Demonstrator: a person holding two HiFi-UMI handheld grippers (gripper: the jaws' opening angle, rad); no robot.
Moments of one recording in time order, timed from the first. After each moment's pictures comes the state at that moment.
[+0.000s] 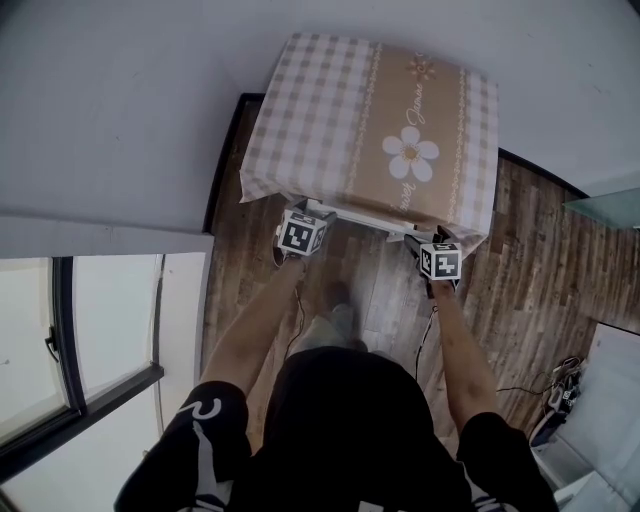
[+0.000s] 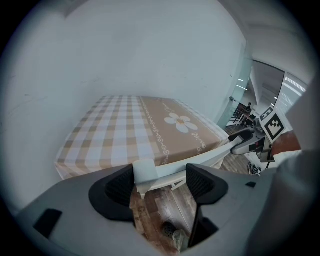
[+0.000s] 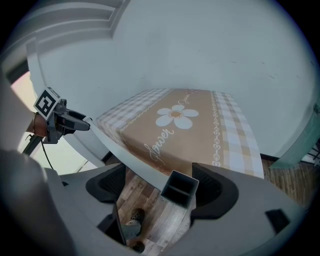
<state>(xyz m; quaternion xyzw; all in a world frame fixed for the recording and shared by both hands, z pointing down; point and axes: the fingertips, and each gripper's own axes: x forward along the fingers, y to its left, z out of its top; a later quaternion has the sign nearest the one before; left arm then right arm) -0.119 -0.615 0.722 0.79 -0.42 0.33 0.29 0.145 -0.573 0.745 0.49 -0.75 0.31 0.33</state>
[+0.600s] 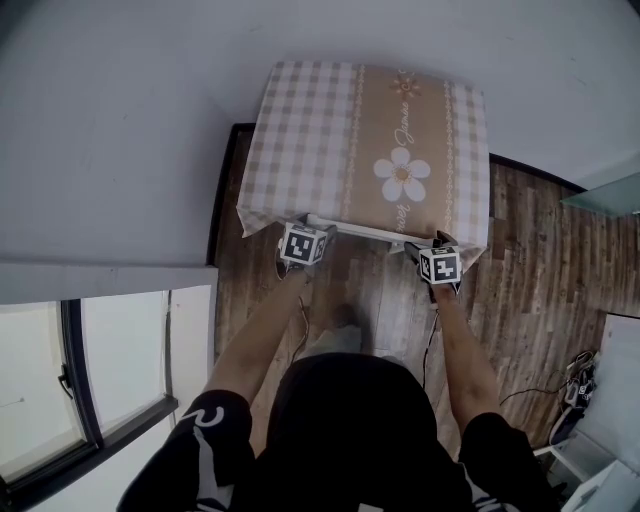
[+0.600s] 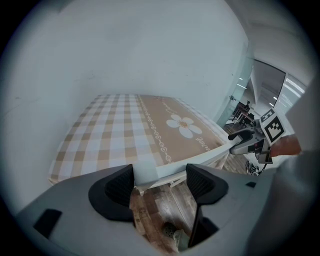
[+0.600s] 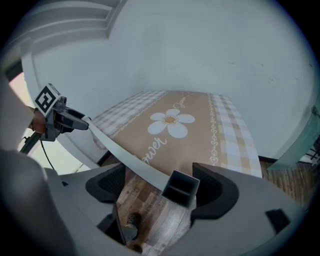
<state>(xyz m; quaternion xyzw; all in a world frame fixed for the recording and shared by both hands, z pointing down) -0.109 -0.660 0.722 0.79 -0.40 0.35 0.30 0.153 -0.613 0.744 0.50 -0.74 0.30 0.33</state>
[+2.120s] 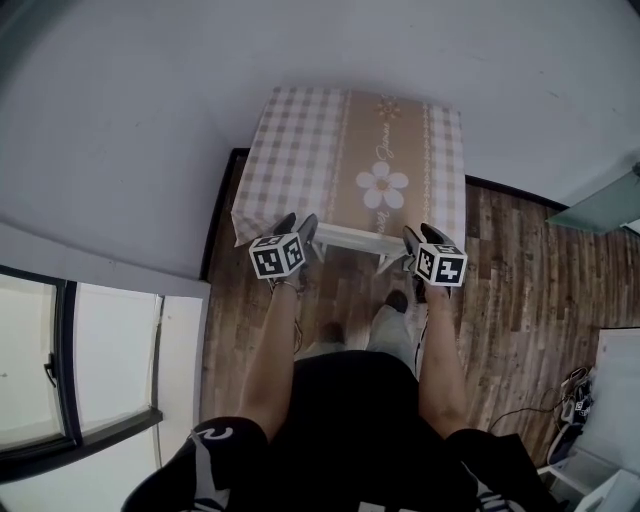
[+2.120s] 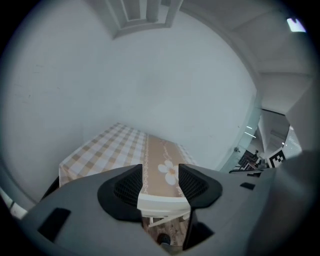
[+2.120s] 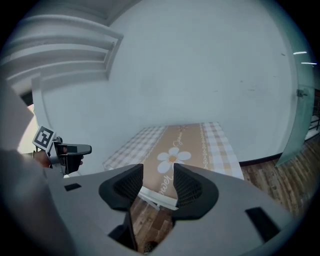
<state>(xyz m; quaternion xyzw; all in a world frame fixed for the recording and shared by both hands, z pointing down) -0.105 -0.624 0.580 0.79 -0.52 0.09 0.32 0.164 -0.595 0.589 0.55 -0.77 0.28 0.16</state>
